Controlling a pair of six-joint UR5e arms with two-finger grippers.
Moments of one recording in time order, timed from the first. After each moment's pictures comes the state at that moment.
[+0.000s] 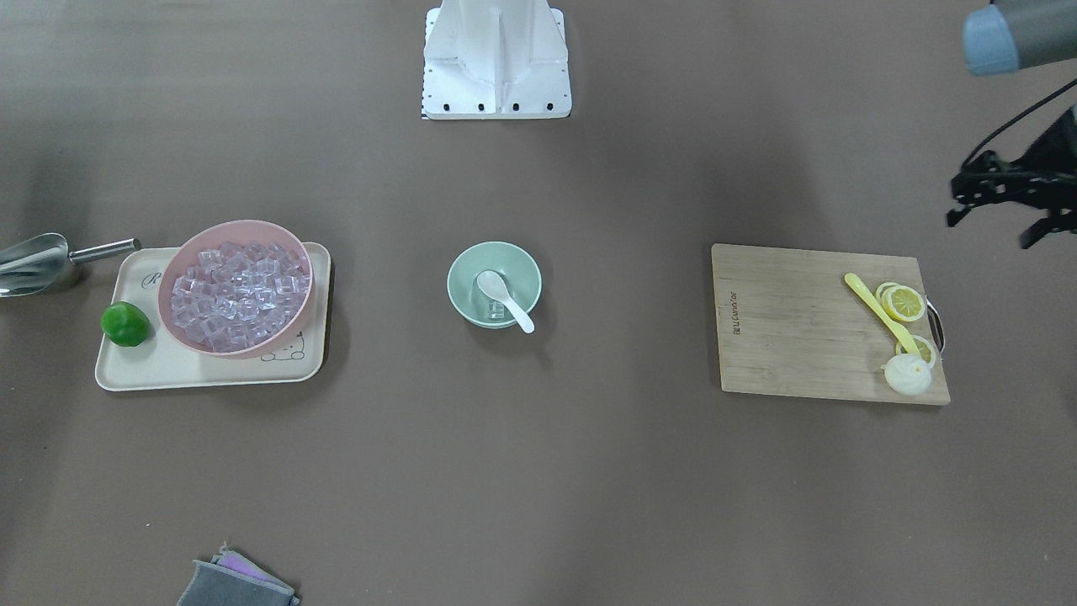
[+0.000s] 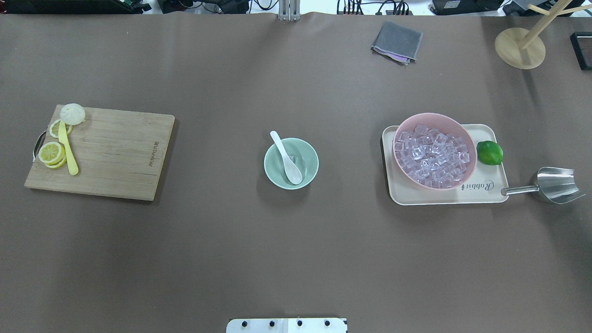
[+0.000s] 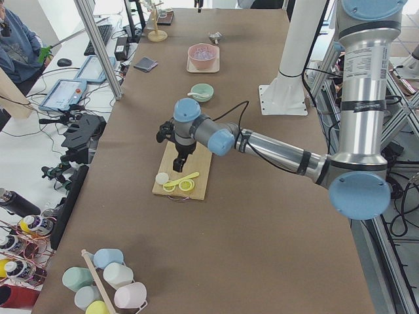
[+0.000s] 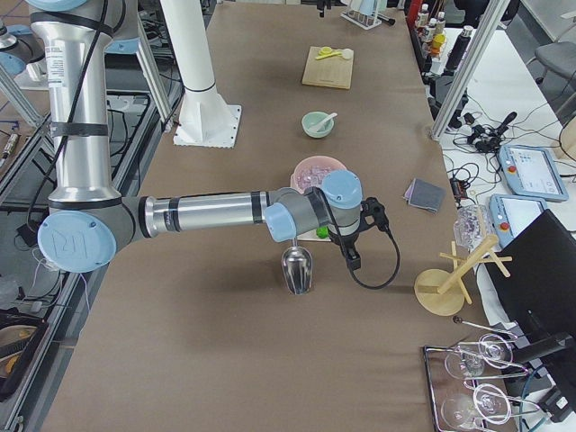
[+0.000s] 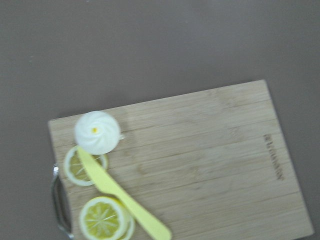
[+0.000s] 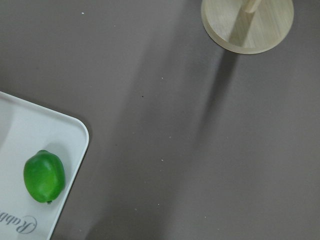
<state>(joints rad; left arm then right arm) -1.34 -1.47 -1.86 -1.81 -2.31 -0.03 1.45 -1.57 1.67 -1.29 2.38 0.00</state>
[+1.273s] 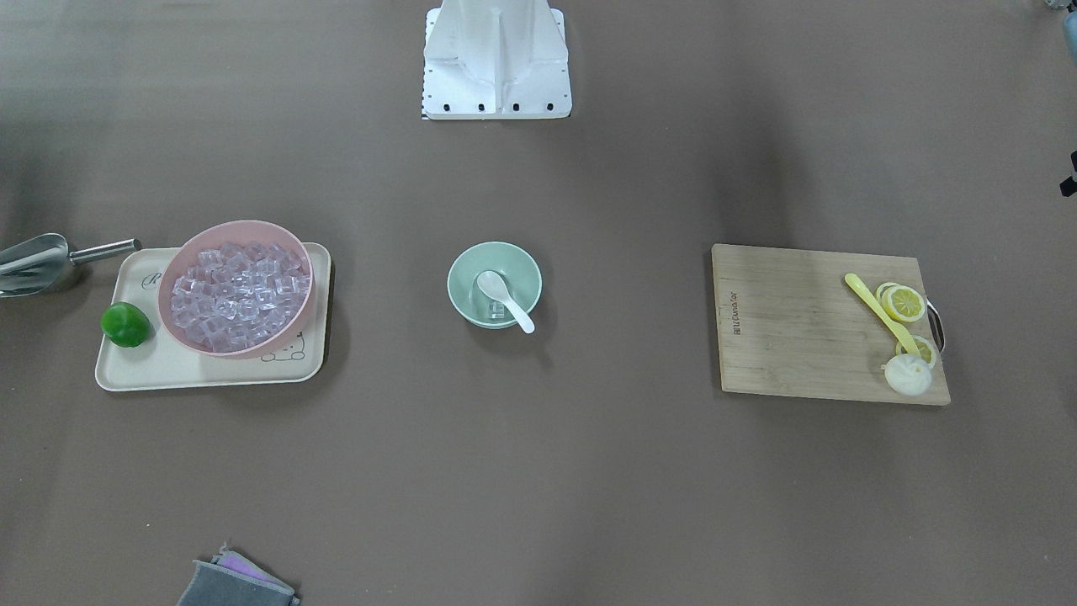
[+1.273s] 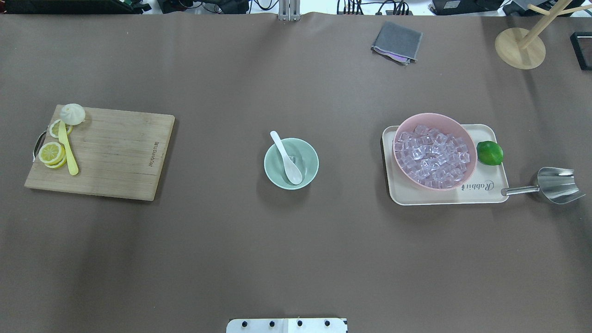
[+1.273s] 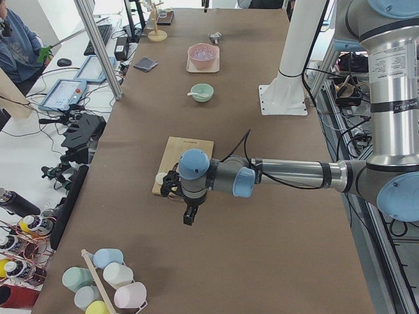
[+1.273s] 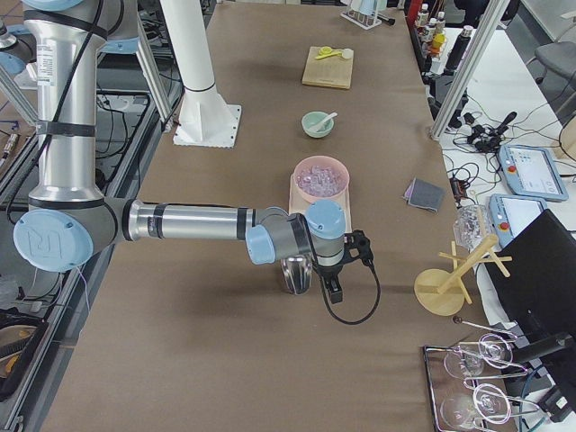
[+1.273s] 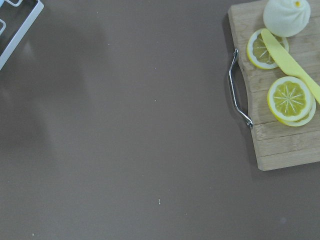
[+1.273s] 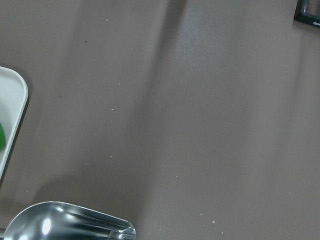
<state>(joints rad) -1.50 -1.41 -1.75 -1.72 -2.38 0.08 1.47 -1.65 1.63 -1.28 2.33 -0.03</state>
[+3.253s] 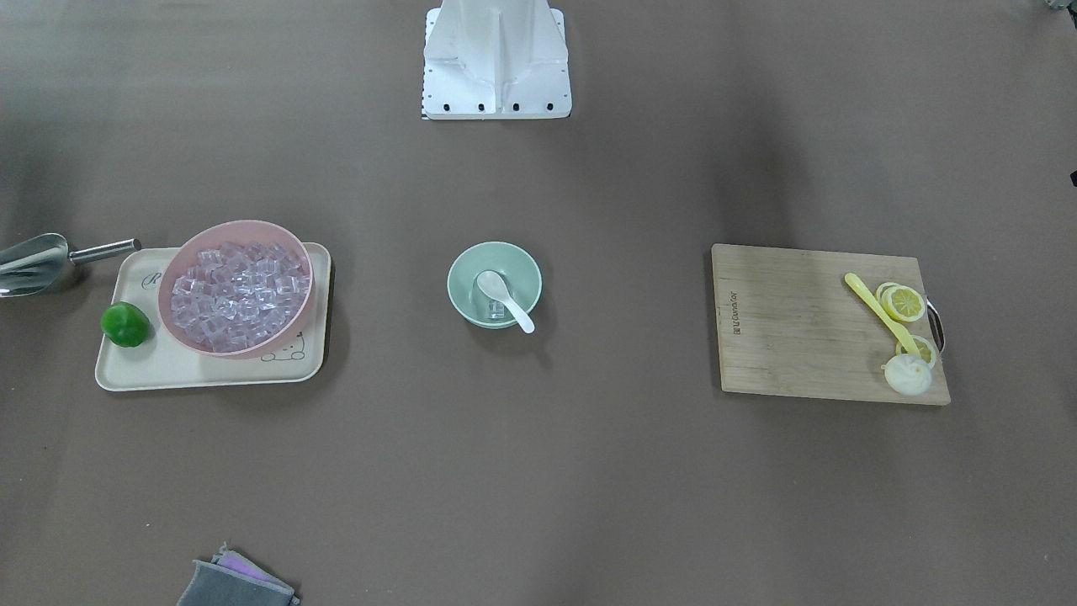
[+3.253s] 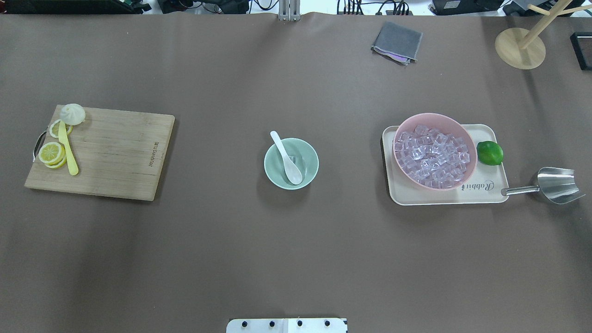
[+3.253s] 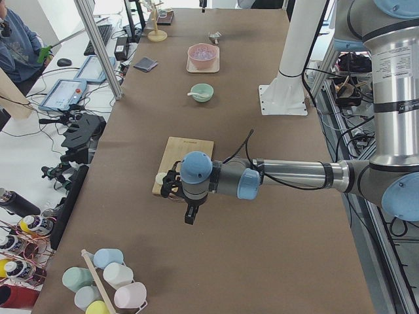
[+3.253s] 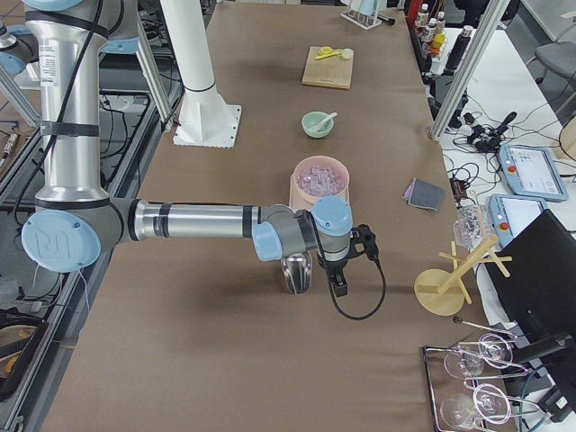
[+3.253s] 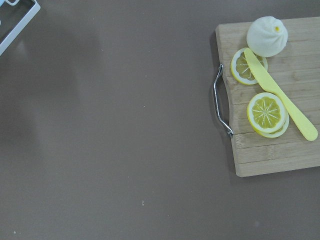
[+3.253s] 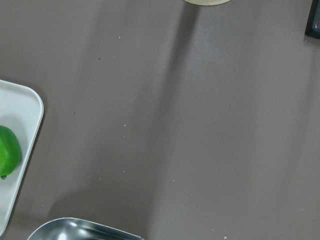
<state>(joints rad) -1.54 -1.41 -1.75 -1.72 -2.46 0.08 1.47 -1.61 1.62 -1.29 2.35 -0.01</state>
